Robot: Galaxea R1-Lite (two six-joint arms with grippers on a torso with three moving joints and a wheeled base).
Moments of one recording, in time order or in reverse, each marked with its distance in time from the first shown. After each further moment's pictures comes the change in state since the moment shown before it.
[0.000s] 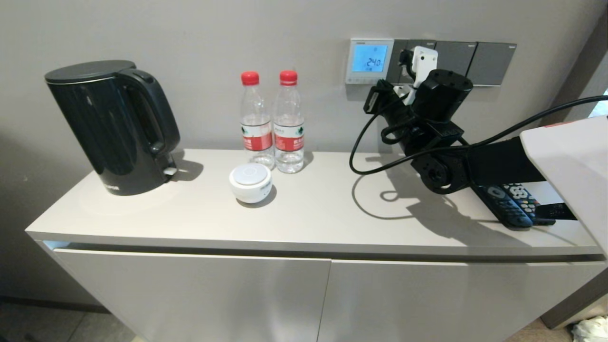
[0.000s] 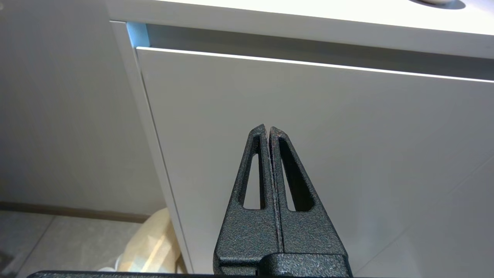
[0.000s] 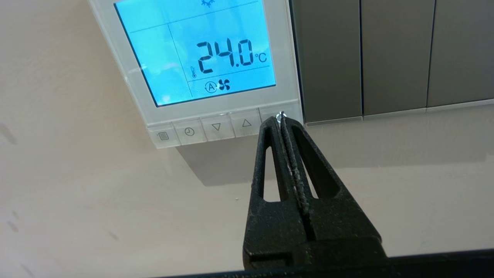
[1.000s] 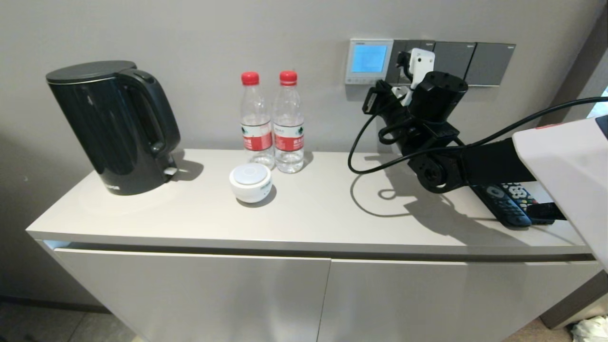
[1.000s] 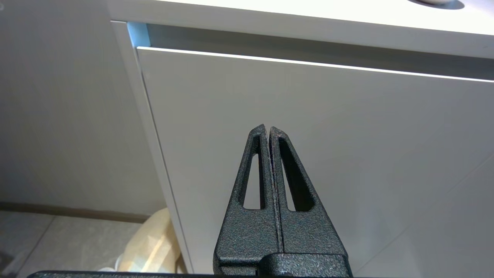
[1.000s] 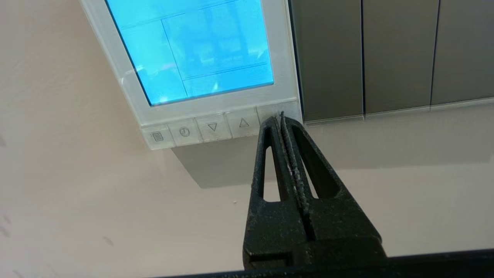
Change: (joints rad) left arm 0.000 0.000 0.000 0.000 0.000 0.000; right arm -0.008 0.025 -0.028 0.003 -0.002 0.000
